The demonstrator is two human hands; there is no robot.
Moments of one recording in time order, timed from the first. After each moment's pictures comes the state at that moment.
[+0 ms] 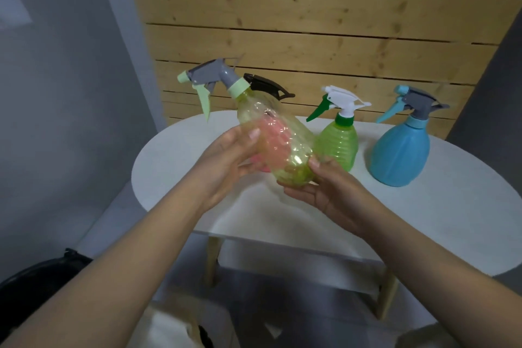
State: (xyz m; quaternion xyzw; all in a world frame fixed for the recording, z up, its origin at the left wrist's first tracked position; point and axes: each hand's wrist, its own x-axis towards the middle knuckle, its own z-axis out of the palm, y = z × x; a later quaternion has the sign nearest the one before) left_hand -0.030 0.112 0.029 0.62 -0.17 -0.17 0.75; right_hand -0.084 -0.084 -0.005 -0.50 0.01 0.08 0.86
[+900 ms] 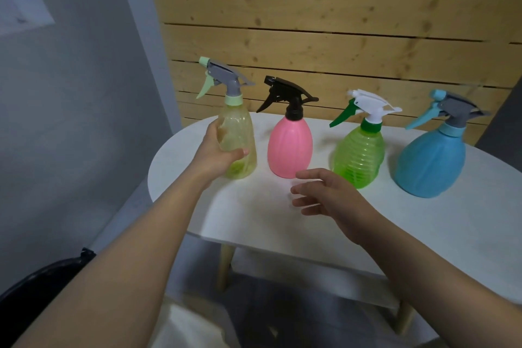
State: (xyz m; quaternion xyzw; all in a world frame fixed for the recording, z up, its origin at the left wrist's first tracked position) left_hand 0.061 0.150 -0.015 0.81 -0.05 -0.02 0.58; right_hand -0.063 -0.056 -0.009 -0.72 0.11 0.07 0.68
